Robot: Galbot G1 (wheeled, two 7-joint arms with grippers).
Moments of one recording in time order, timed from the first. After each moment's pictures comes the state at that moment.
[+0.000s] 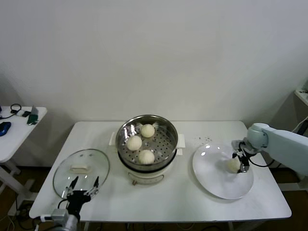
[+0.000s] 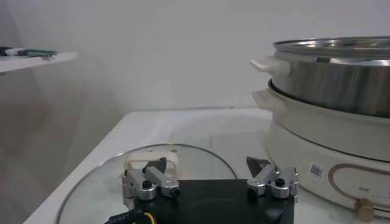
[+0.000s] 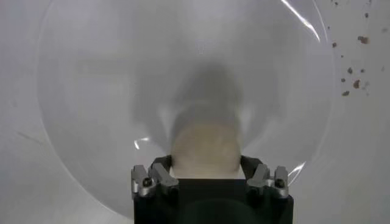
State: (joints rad) left arm 1.61 -1.43 -0.72 -1.90 -0.16 0.12 0.10; right arm 0.23 0.68 -1.32 1.08 0.13 -0.18 -0.93
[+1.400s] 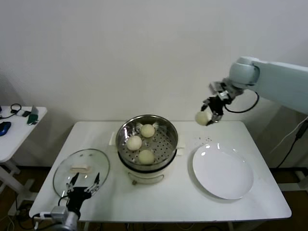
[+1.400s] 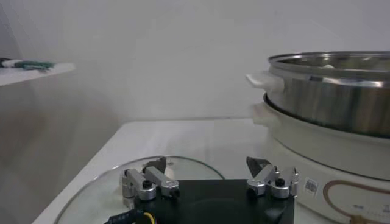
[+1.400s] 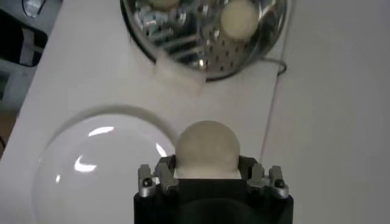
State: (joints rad) left arm 1.60 -1.43 -0.72 -1.94 -0.16 0.13 0.10; right arm 0.93 0.92 -1.61 1.31 0.58 -0.16 -1.05
